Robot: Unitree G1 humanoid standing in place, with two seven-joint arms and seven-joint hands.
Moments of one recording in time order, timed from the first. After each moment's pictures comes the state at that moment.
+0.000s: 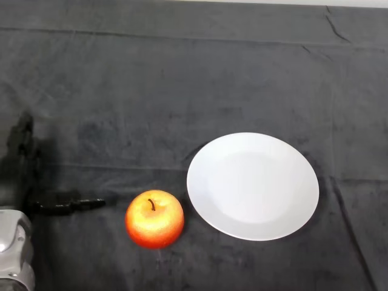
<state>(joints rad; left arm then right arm) -0.52 0.31 0.16 1.18 -0.13 -0.65 -0.28 -0.75 -0.45 -0.92 1.22 0.88 0.16 0.35</state>
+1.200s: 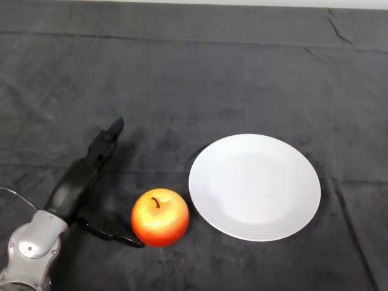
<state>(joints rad) -0.50 0.31 -0.12 1.14 0.02 -0.86 -0.36 -0.75 -0.45 -0.92 1.22 0.88 0.16 0.35</state>
